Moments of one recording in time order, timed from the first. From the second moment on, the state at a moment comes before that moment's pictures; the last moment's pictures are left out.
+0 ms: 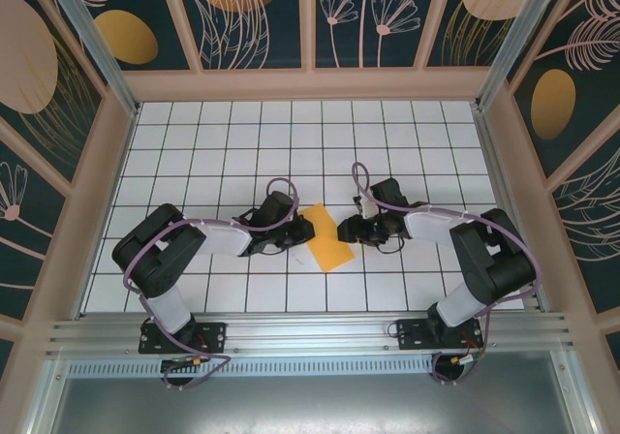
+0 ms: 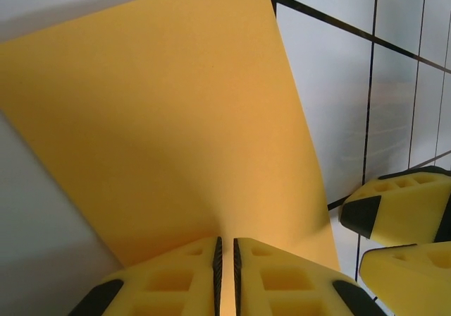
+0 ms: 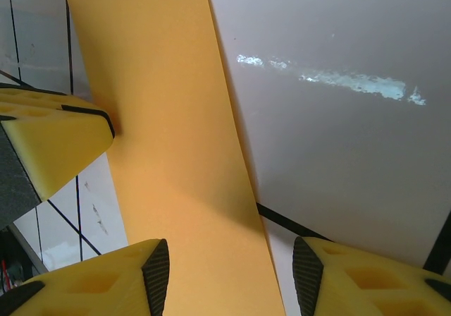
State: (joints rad) left arm -0.75 1.74 0.70 0.24 0.28 -1.00; right arm 0.47 1.57 0.67 -0.20 -0.57 0.44
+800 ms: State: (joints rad) left arm -0.75 1.74 0.65 0.33 0.28 -1.01; right arm 0.50 1.53 0.61 -0.16 -0.62 0.46
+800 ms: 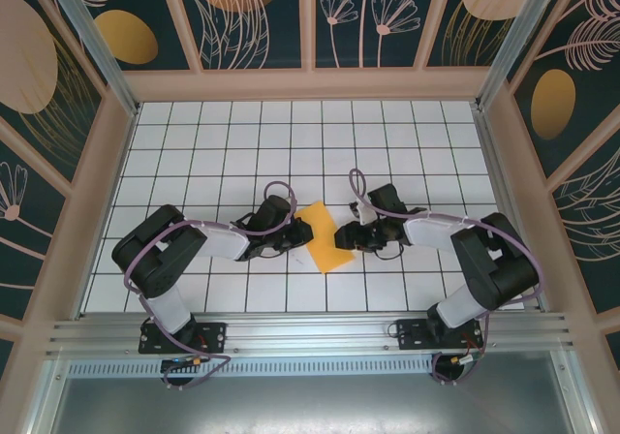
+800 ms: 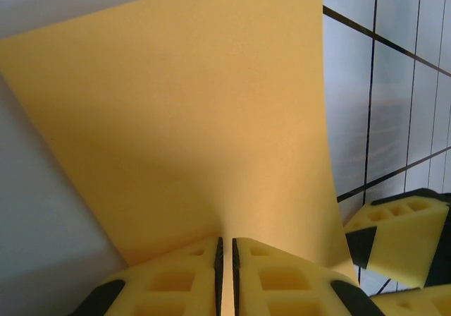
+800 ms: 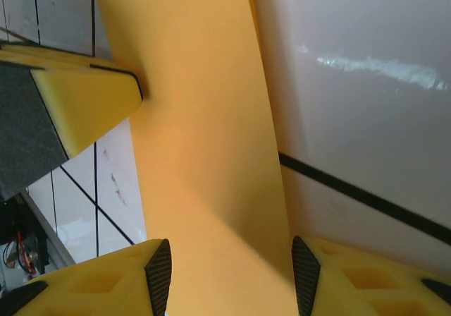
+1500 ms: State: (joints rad) left arm -0.75 1.73 0.67 0.29 0.28 -0.97; right arm 0.51 1.44 0.56 -0.16 -0.65 0.58
